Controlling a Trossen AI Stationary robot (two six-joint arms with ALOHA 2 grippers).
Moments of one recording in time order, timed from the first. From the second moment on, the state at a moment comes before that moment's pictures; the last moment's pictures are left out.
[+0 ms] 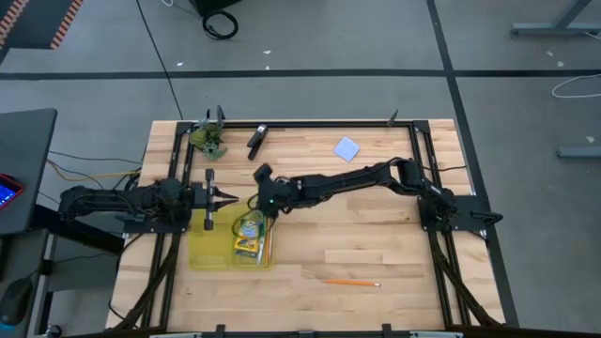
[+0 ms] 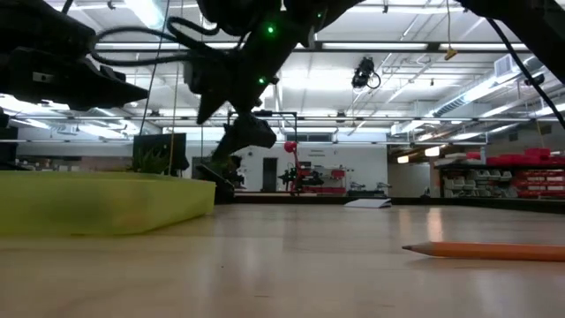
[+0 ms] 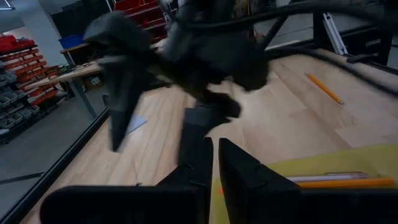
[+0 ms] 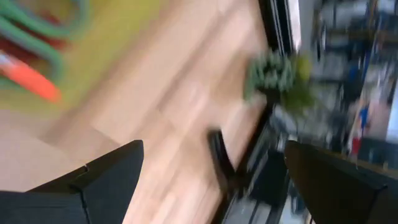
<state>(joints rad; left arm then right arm) 0.01 0.14 0.01 0.05 -0.07 0.25 0.02 2.24 1.84 -0.39 0.54 -1.00</state>
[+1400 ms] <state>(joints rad) 0.01 0.14 0.01 0.05 -0.07 0.25 -0.64 2.15 1.76 -1.01 -0.07 0.05</state>
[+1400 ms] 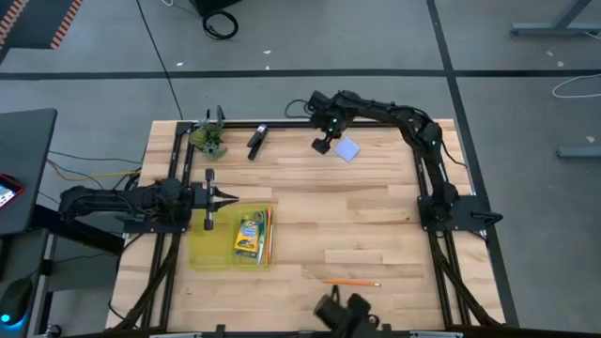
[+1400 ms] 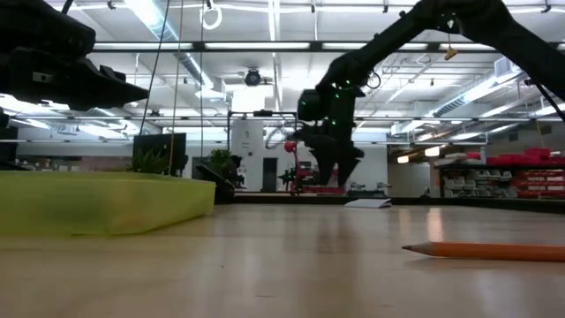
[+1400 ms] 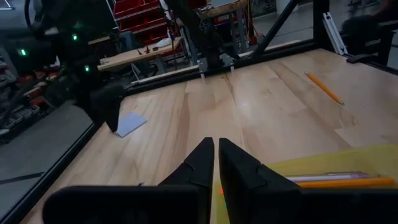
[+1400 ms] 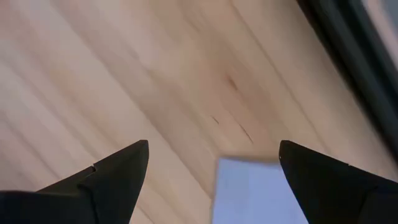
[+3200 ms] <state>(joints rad) 0.01 0.14 0.01 0.05 -0.07 0.25 -0.86 2.15 1.62 -1.06 -0.59 0.05</state>
